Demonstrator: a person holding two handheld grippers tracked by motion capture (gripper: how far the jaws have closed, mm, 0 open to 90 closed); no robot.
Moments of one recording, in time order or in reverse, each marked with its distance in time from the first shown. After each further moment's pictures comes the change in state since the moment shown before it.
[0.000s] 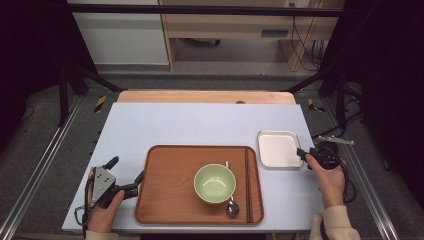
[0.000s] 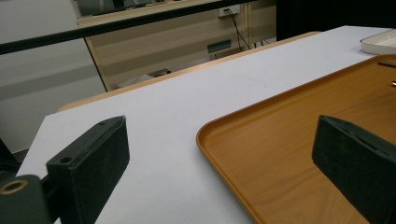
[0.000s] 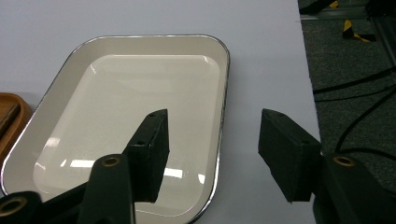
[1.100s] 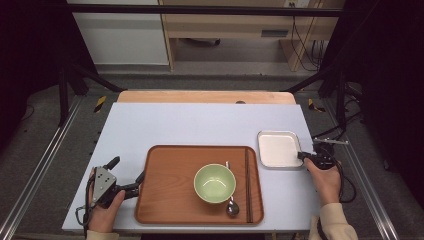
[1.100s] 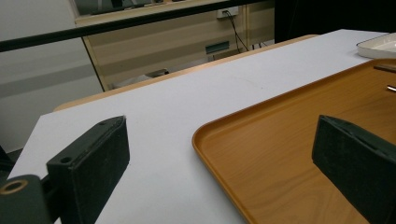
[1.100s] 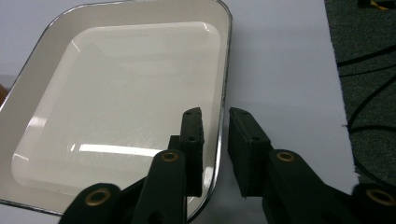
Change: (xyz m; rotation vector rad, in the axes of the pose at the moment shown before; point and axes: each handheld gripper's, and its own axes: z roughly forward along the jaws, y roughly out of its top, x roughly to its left) left arm -0.003 0.002 0.000 -0.006 -0.009 -0.006; right arm -0.003 -0.007 0.017 0.096 0.007 0.058
